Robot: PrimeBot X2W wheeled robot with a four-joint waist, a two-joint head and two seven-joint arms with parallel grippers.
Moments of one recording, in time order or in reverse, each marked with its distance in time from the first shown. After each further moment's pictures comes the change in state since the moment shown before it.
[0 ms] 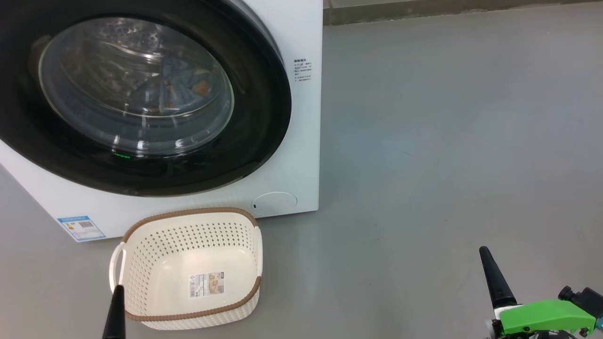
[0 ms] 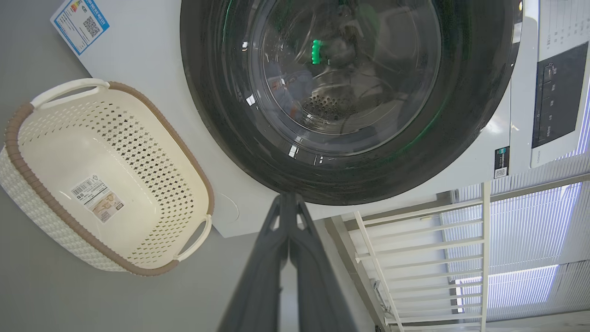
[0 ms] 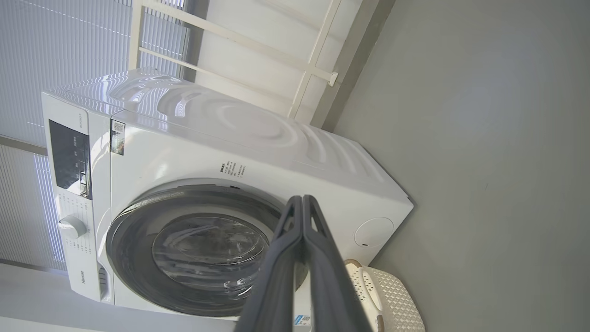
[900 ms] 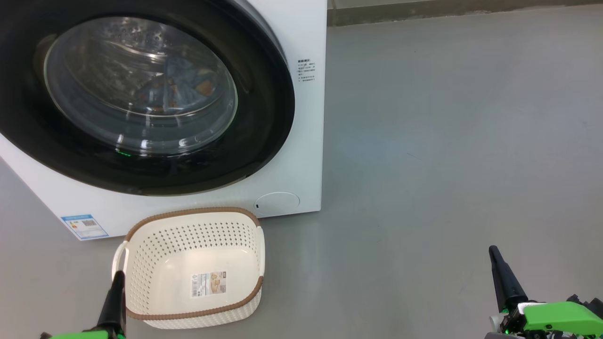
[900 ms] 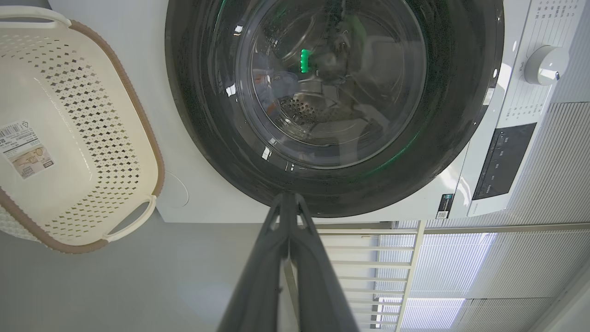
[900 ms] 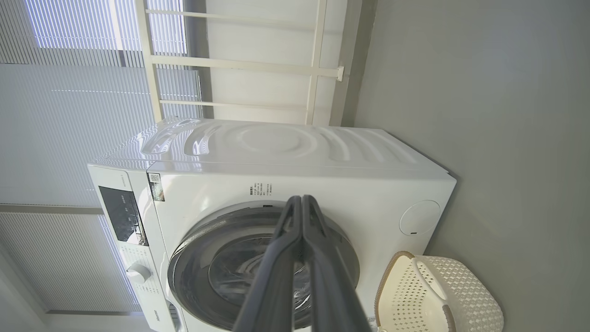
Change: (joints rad) left arm -0.073 0.001 0.019 0.054 -0.299 -0.026 0.078; right arm -0.005 0.001 -0.044 0.007 0.307 0.000 0.082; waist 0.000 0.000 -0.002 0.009
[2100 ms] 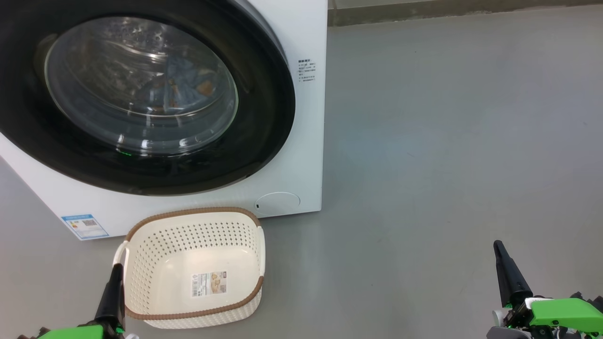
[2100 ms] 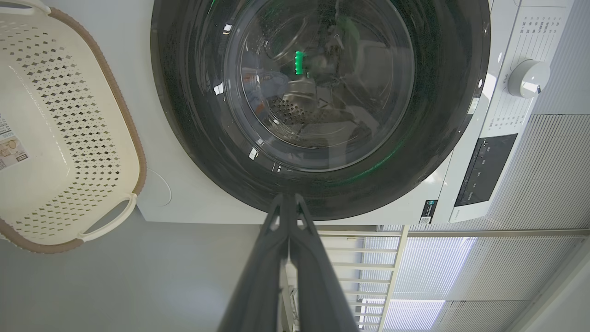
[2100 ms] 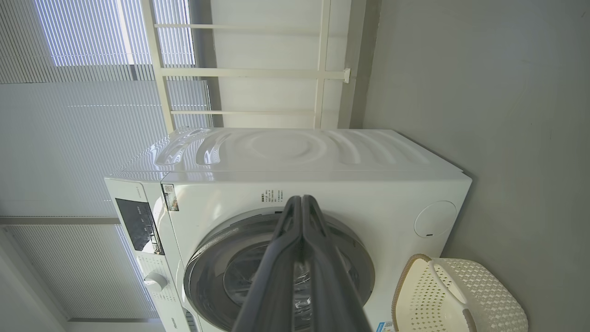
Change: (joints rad) left arm -0.024 0.000 0.008 0.006 -0.053 -0.008 0.019; right arm -0.017 0.004 -0.026 0.002 0.052 0.000 0.021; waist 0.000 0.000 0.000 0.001
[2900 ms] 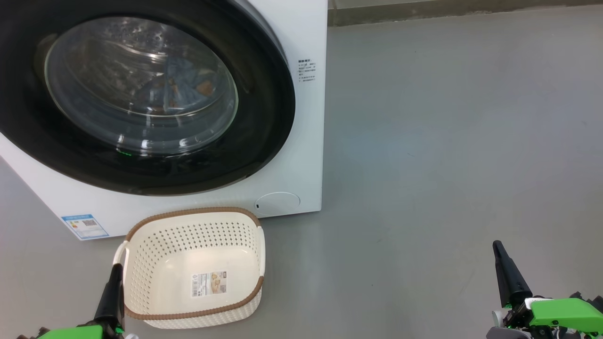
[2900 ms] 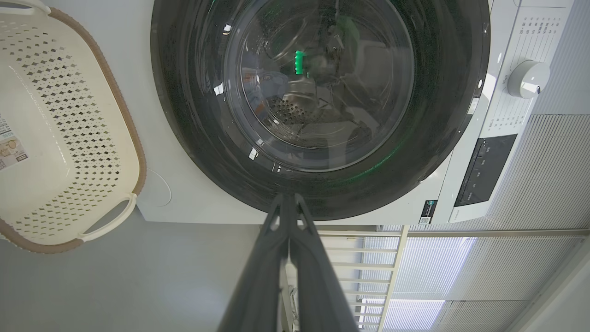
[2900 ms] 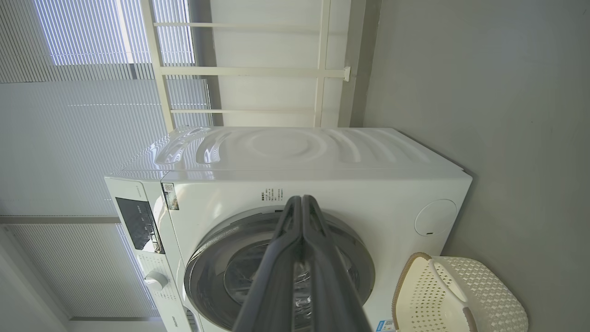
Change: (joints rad) left arm 0.000 -0.001 0.004 0.000 0.000 0.000 0.004; right arm 0.000 0.002 -0.003 0.000 -0.001 0.000 0.009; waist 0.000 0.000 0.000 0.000
